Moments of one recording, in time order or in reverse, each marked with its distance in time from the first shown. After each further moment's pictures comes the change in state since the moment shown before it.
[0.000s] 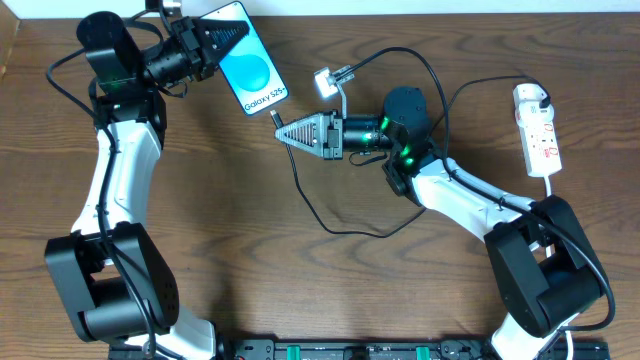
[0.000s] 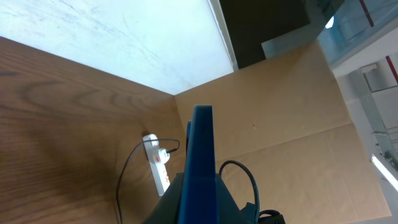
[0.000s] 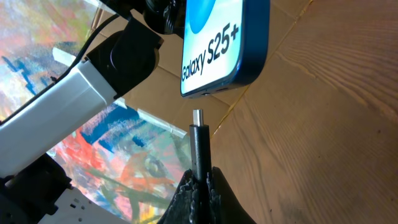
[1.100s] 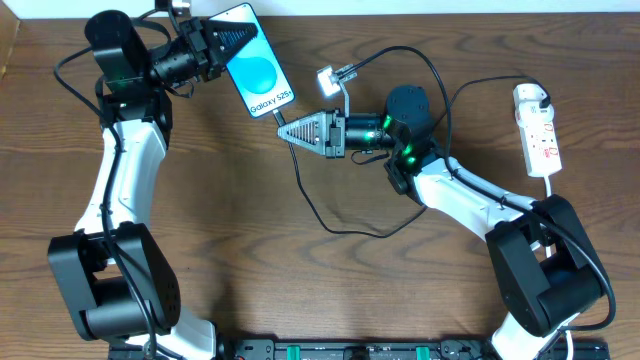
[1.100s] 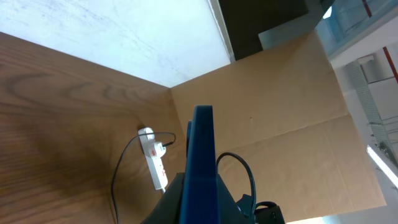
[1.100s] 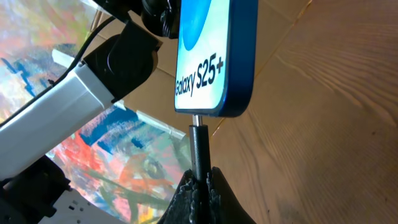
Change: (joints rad) left arm -0.025 0.000 0.000 0.001 0.015 0.000; right arm -0.011 0.000 0.000 0.000 -0.001 -0.002
